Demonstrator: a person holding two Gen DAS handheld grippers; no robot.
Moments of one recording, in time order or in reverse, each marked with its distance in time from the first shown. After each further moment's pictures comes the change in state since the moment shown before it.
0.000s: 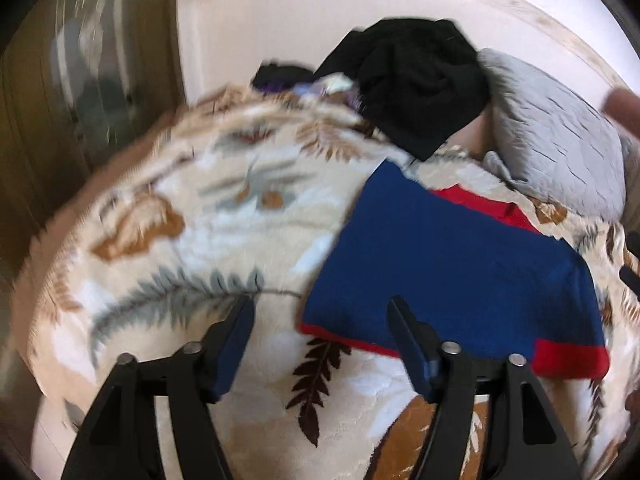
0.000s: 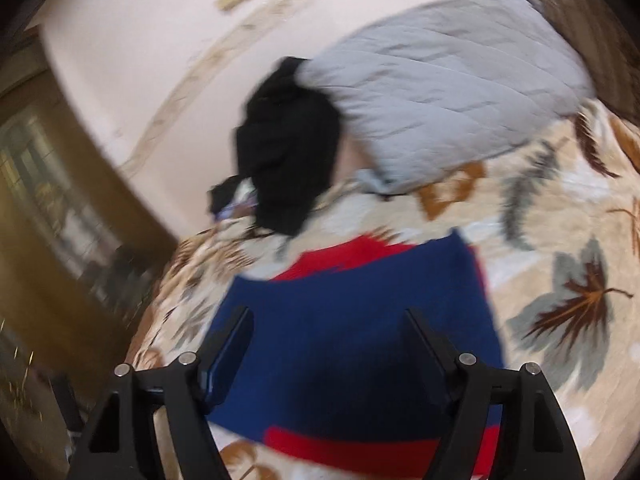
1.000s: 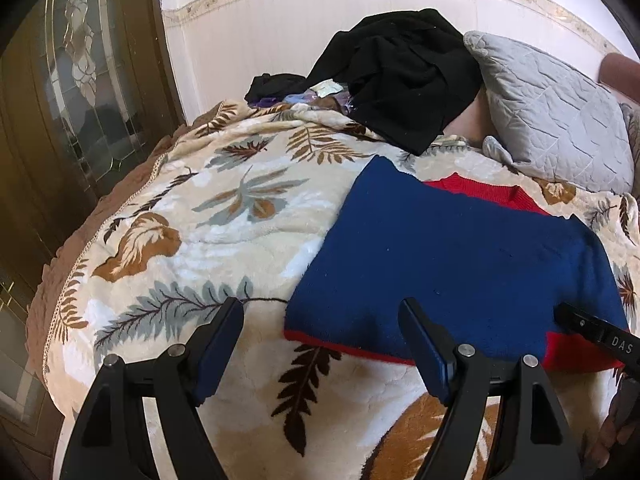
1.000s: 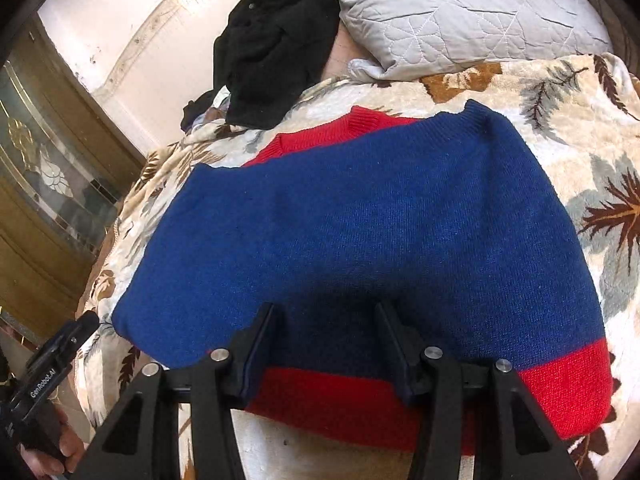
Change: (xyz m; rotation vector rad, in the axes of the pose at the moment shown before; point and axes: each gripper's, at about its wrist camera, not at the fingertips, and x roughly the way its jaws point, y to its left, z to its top) left arm 0.013 -0.027 -0.004 0.074 -0.005 0.057; right arm 0.075 -0.023 -0.066 -0.015 0.251 -0.119
